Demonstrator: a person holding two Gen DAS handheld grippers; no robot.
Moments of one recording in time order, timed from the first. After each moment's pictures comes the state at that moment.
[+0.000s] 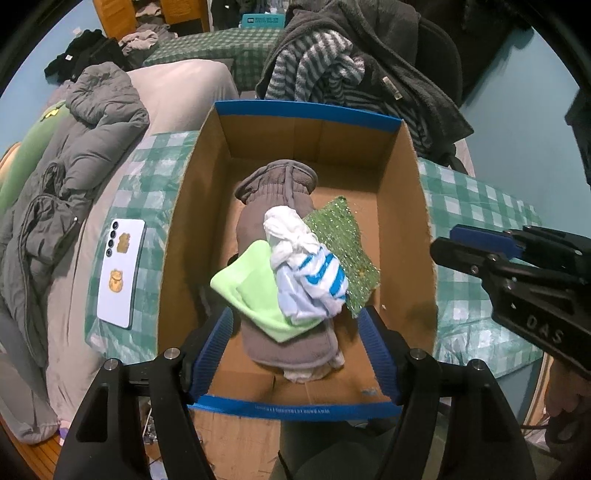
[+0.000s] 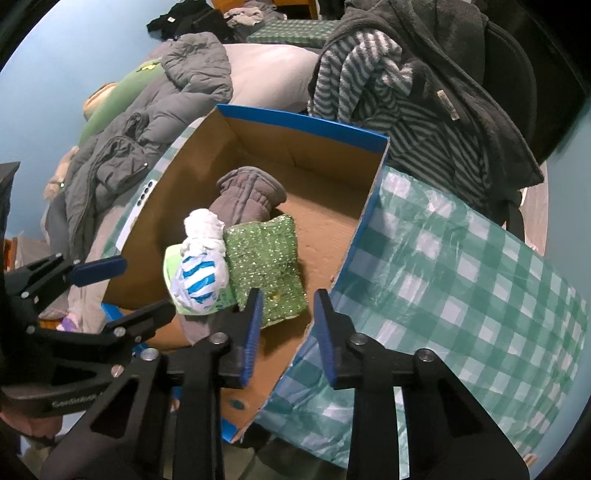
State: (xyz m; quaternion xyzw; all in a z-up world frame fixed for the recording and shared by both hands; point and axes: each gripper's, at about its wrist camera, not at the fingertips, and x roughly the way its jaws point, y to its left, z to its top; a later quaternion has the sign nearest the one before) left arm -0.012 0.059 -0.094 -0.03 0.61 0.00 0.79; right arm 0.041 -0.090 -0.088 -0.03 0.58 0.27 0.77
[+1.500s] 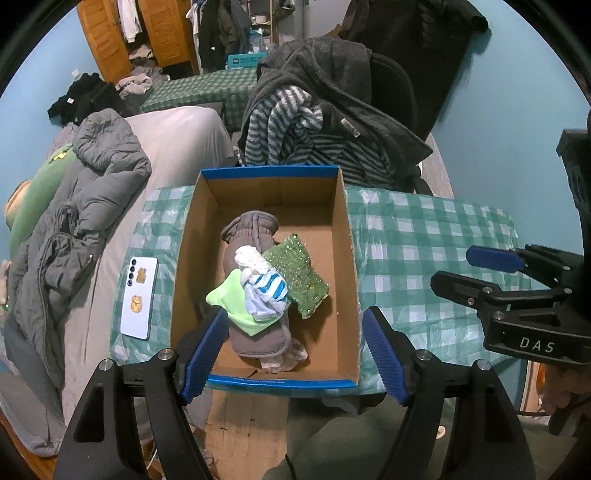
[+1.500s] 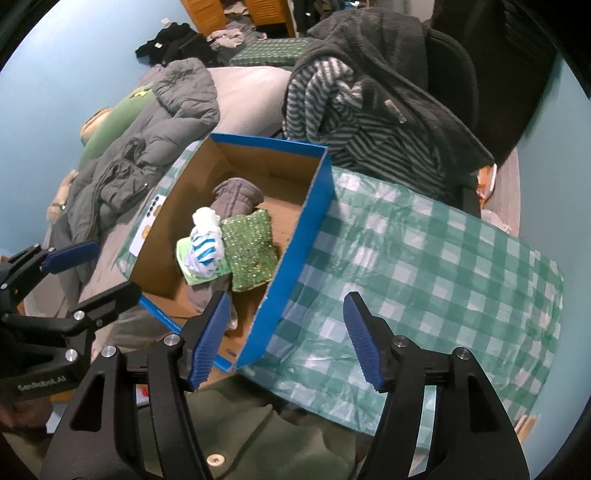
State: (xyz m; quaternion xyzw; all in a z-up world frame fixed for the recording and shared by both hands) left arm -0.038 0.010 -0.008 0.01 0.56 -0.01 0.83; right arm 0.000 -0.161 -0.025 0.00 0.57 0.24 0.79
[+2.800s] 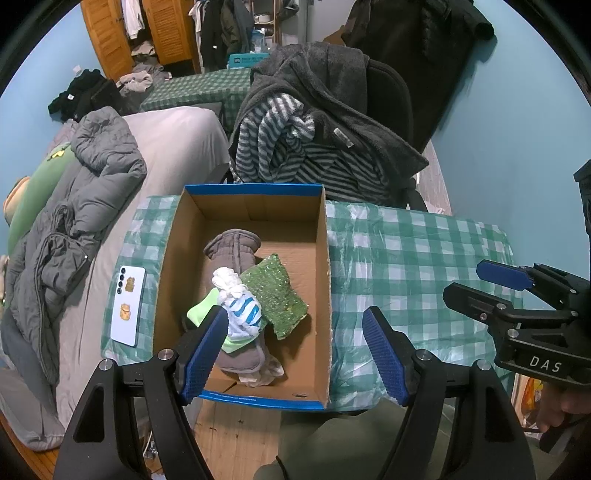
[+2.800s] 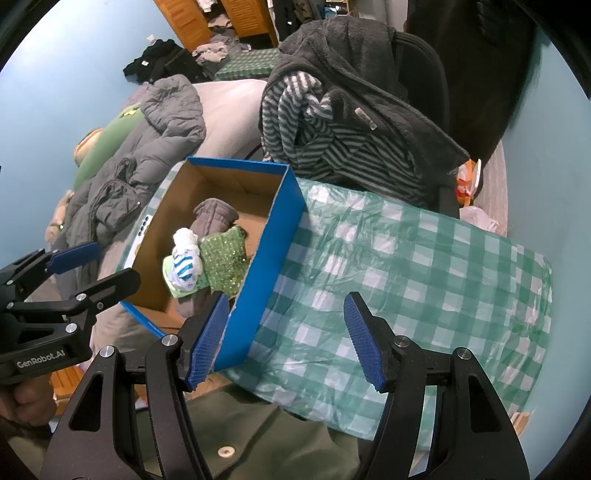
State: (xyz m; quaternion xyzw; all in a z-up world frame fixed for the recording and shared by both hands) left arm -0.016 -0.015 0.002 -0.01 0.56 -0.01 0.83; right arm 0.015 -0.204 -0.011 0.03 0.56 0.22 0.80
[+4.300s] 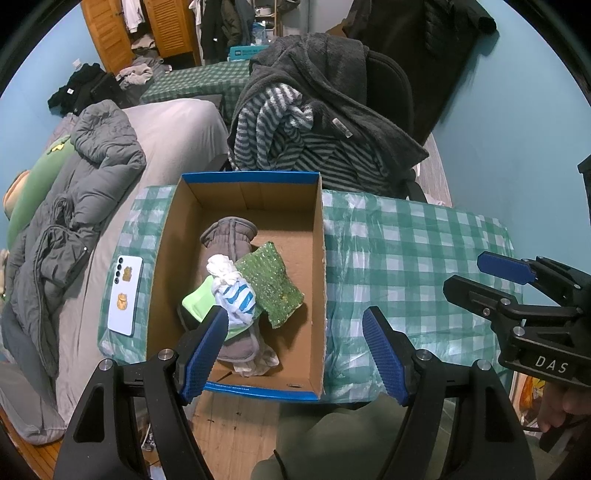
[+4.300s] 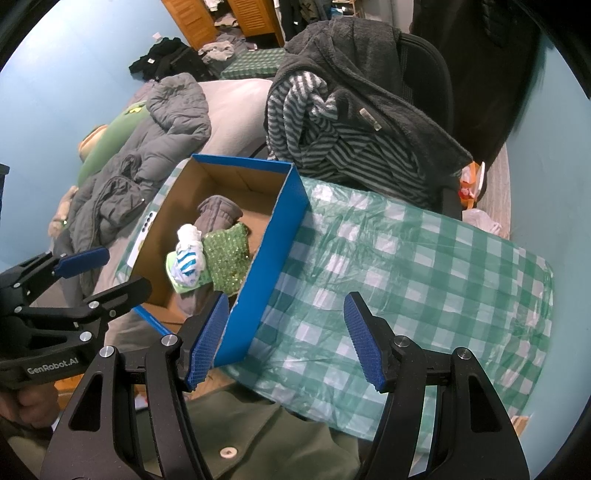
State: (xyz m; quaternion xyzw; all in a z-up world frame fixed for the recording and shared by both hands) left arm -0.025 -0.021 -0.006 -0.01 0.57 0.00 0.82; right arm 0.014 -0.203 -0.011 0.03 0.56 0.22 0.80
